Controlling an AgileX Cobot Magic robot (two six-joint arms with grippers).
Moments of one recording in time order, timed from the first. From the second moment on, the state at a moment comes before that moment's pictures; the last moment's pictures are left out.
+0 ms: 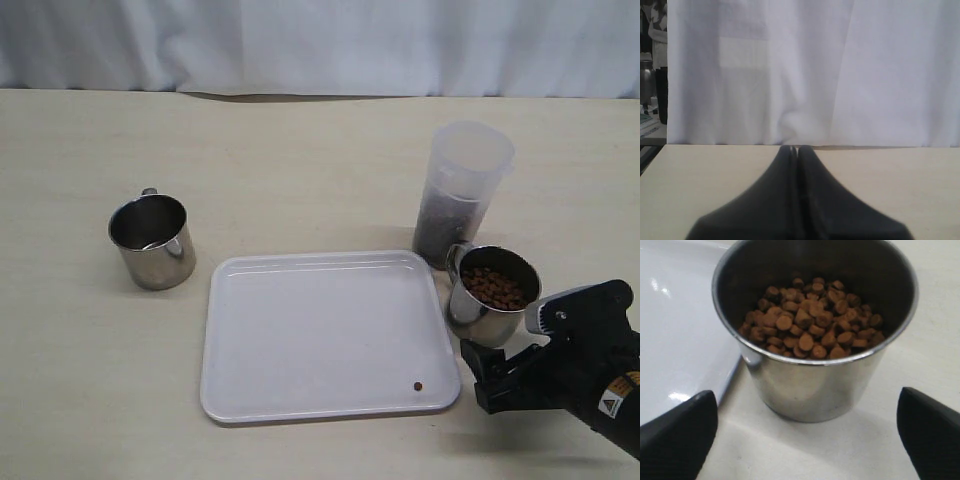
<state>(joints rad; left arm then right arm) -0.12 0.22 -0.09 0.28 -0.04 -0.34 0.43 1.82 -0.03 -0.01 -1.05 -0.03</state>
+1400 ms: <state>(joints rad) -0.12 0.22 -0.09 0.28 -0.04 -0.33 0.43 2.04 -0.11 0.02 -1.21 -0.03</state>
